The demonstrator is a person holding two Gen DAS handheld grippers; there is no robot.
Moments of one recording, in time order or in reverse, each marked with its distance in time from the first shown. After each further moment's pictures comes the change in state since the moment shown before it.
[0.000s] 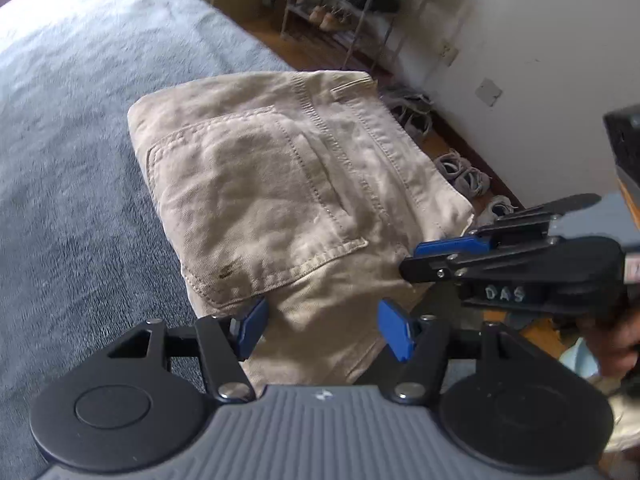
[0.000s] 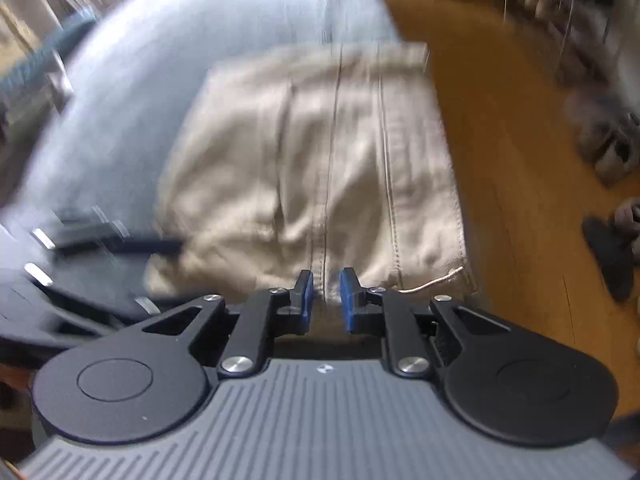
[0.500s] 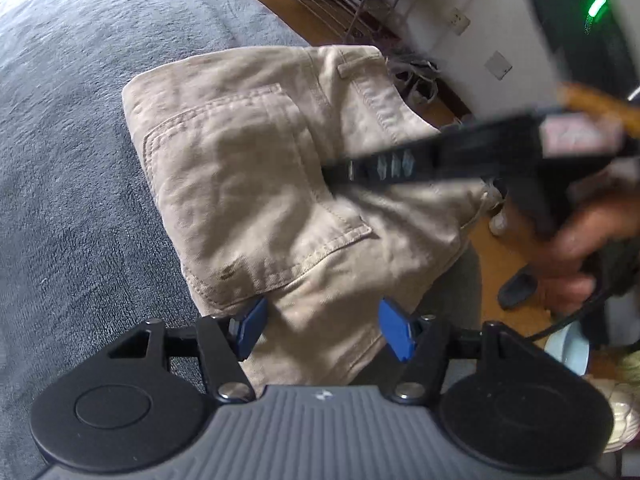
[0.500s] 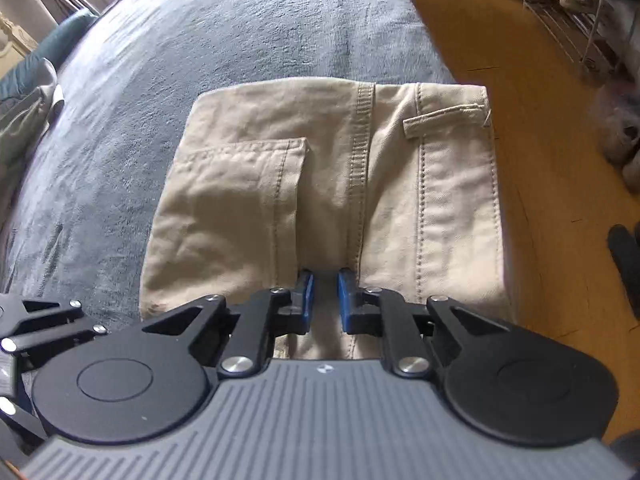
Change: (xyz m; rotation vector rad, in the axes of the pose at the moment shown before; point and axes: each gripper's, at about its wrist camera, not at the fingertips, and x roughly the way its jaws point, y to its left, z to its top) left arm 0.002 0.006 0.016 -0.016 0.139 -0.024; right arm 0.049 0.006 0.069 0.017 0.024 0.046
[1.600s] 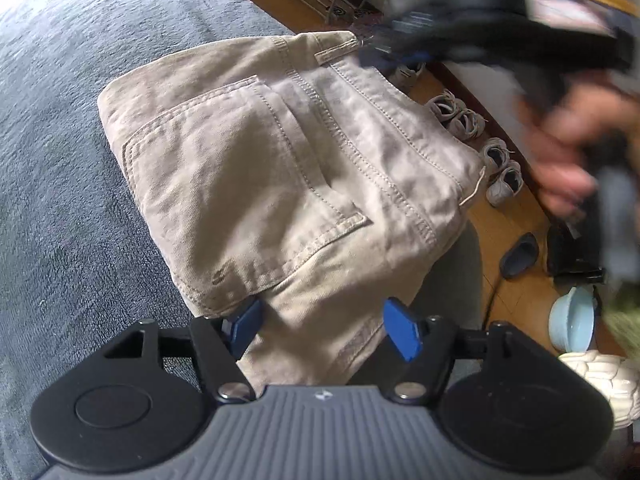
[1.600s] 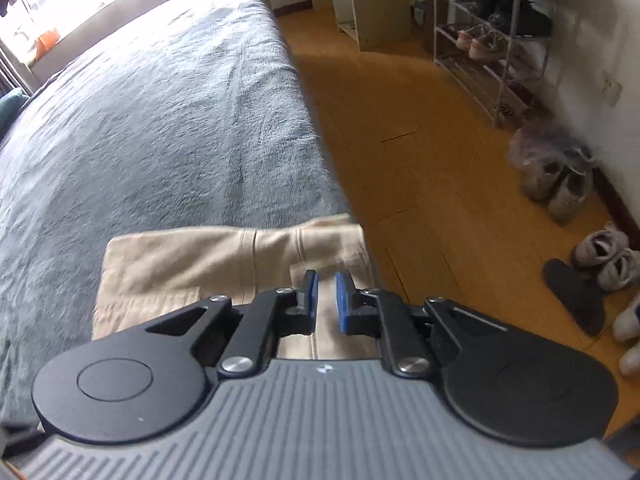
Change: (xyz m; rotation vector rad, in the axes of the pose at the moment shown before) left arm -0.011 -0.010 -0.009 0.082 0.062 -0.004; right arm -0.029 -0.036 0.027 0.148 -0.220 -0.204
